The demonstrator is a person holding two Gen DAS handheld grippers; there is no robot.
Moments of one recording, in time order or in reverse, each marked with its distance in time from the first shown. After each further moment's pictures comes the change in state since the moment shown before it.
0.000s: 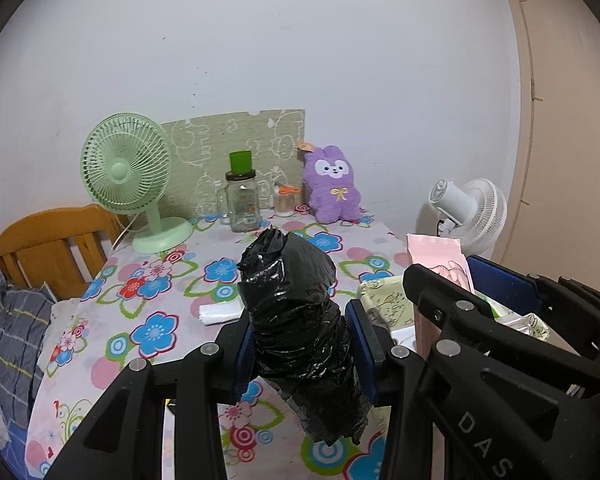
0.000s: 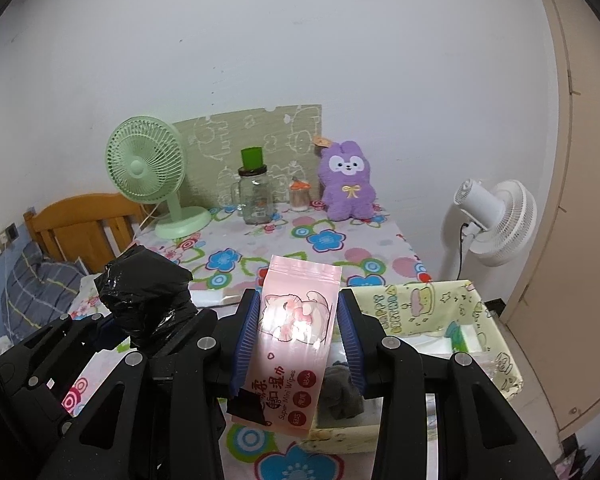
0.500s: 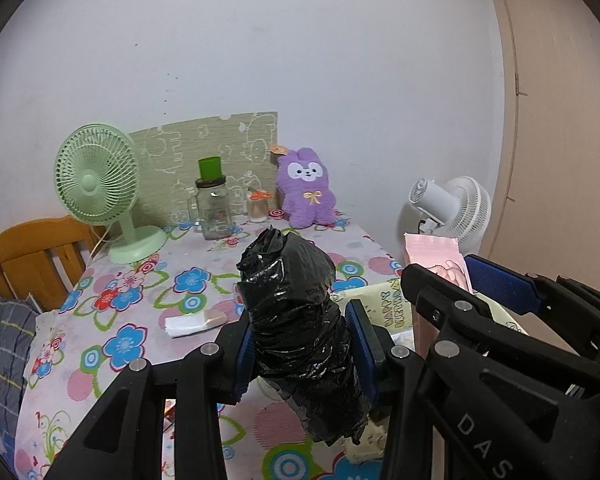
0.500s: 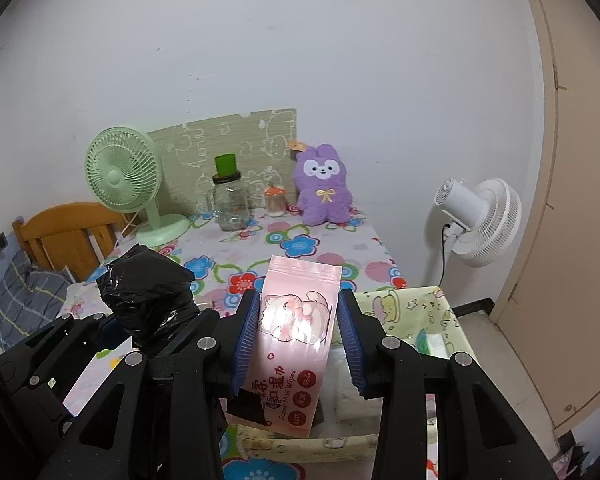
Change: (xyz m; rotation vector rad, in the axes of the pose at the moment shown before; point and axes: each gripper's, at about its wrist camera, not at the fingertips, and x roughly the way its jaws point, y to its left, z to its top) left arm 0.017 -0.036 0.008 0.028 -0.005 -0.050; right arm 0.005 -0.038 0.004 0.023 -0.011 -0.036
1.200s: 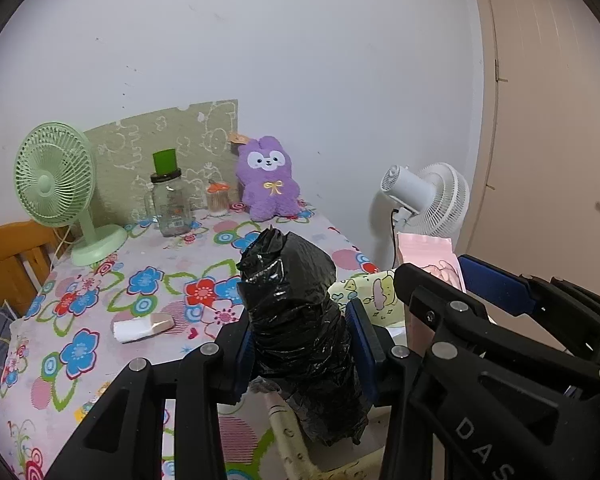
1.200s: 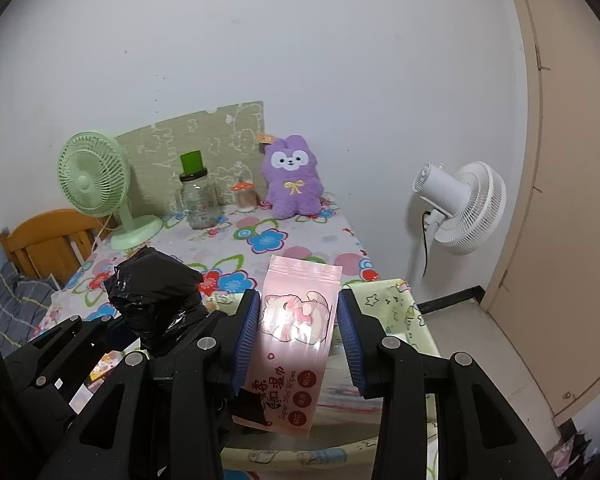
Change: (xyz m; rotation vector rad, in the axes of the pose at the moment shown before) left arm 0.035 -0.037 0.001 0.027 0.036 -0.083; right arm 0.020 -0.049 -0.005 0.049 0.018 -0.041
